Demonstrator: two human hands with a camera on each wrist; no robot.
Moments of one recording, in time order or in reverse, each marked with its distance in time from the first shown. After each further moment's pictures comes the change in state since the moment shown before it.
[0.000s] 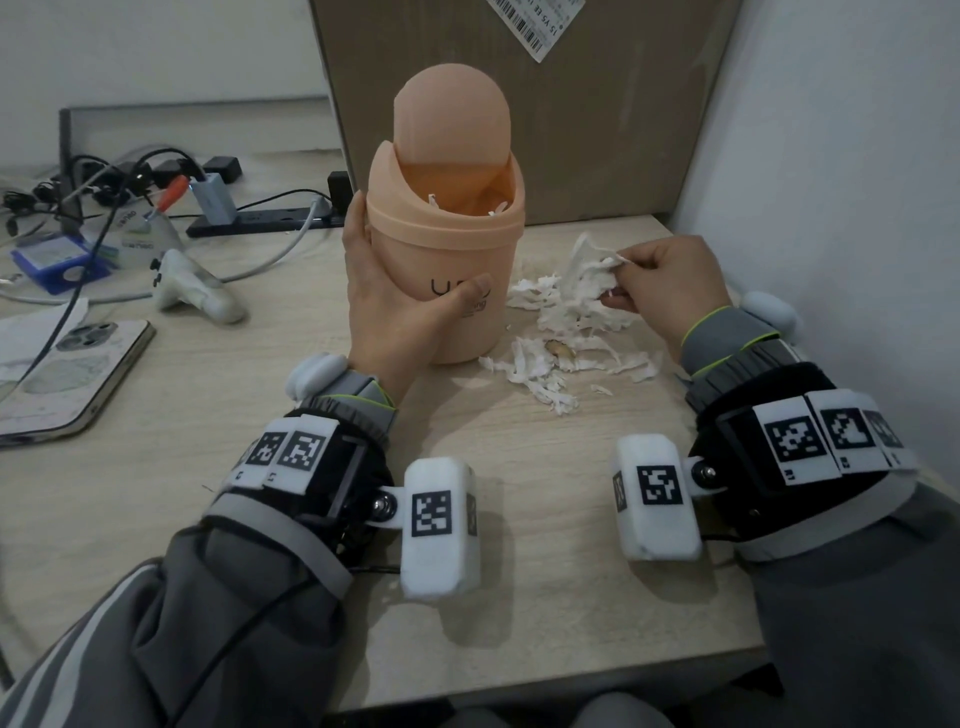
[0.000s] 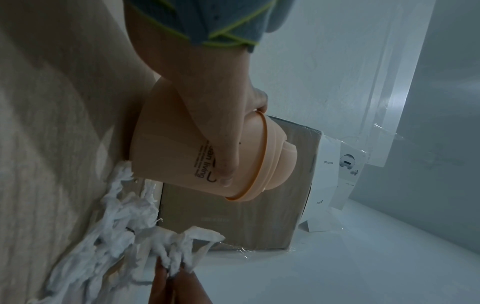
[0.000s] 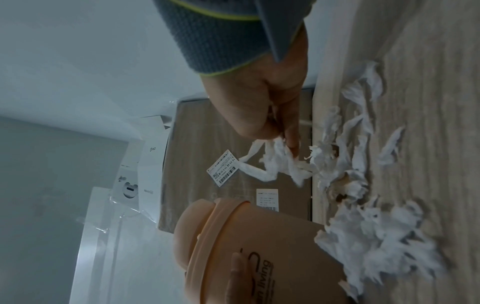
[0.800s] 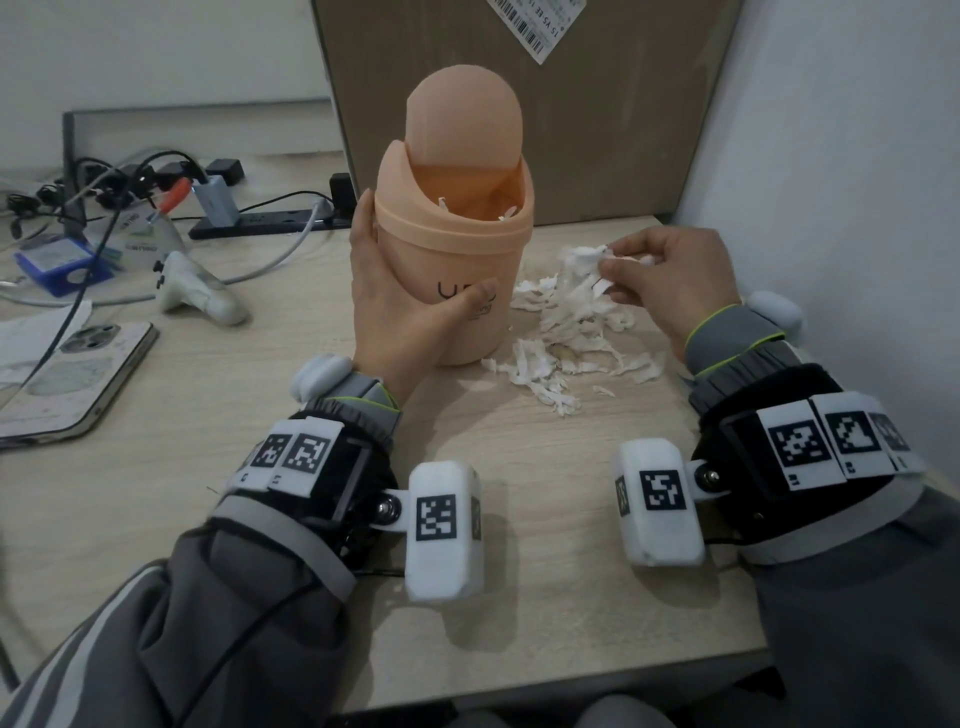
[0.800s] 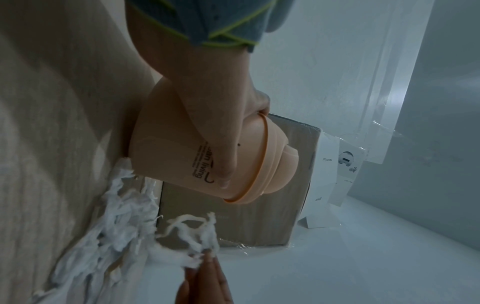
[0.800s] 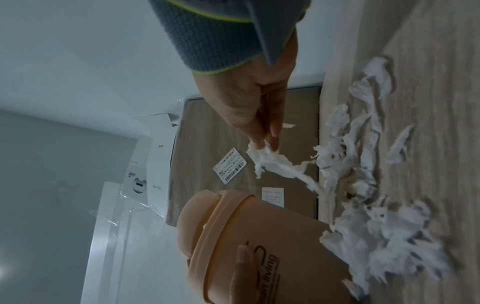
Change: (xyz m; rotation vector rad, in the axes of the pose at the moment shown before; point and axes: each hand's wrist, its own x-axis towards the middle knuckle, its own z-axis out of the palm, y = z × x) left_hand 0.000 0.002 0.001 0.008 -0.012 0.044; right_hand -0.008 -0.010 -0.003 0.052 0.056 -0.088
